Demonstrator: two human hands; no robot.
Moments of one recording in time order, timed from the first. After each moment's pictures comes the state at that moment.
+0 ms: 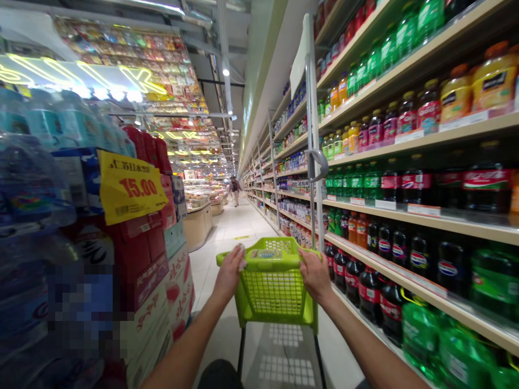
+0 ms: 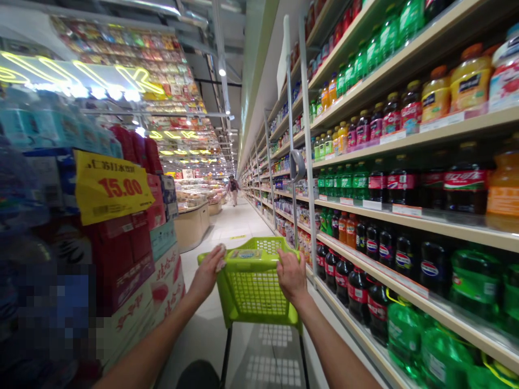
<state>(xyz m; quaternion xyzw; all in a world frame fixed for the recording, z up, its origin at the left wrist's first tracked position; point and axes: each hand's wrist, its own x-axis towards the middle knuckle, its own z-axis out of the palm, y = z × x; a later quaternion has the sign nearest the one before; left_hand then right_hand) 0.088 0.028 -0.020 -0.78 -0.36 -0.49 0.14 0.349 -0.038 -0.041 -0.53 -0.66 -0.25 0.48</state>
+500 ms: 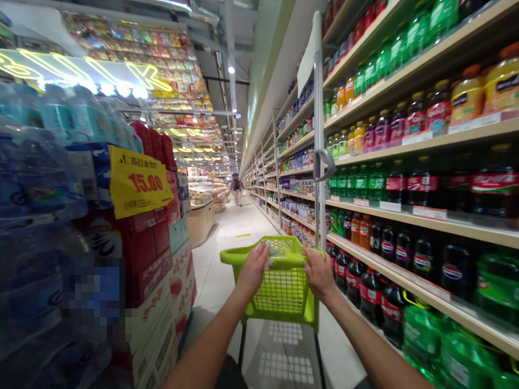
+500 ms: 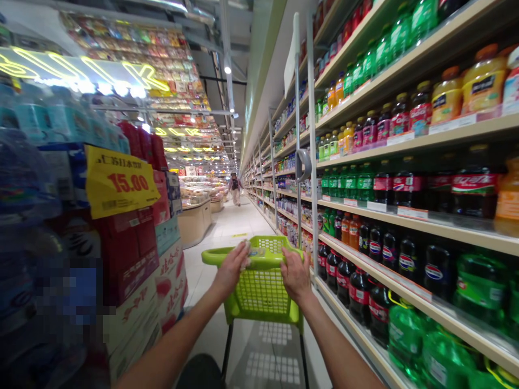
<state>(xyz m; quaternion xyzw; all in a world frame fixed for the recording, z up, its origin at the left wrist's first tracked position) 0.137 0.009 -0.018 -0.82 -0.31 -0.45 0.18 0.355 -0.034 -0.048 -0.51 -0.66 -0.27 0.48</state>
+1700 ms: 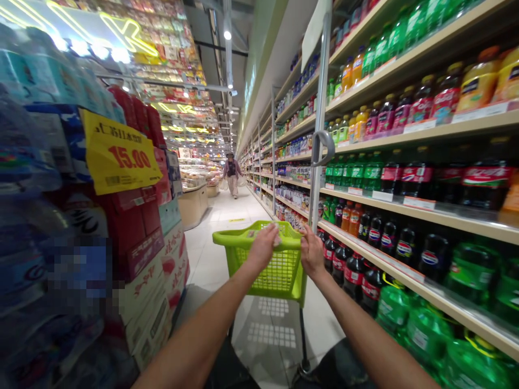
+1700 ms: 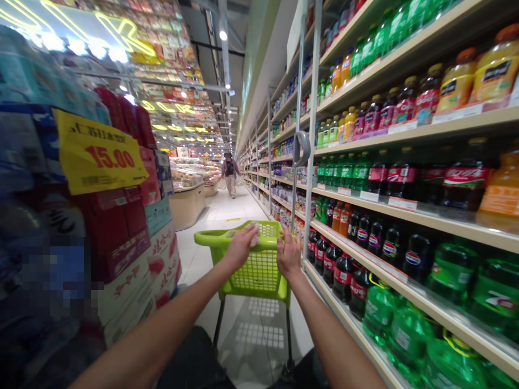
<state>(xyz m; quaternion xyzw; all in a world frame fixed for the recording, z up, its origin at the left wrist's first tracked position) 0.191 0.004 -0.003 -0.84 -0.32 -0.43 0.10 0.359 -0.036 -0.034 -0.50 -0.62 -0.17 0.57</state>
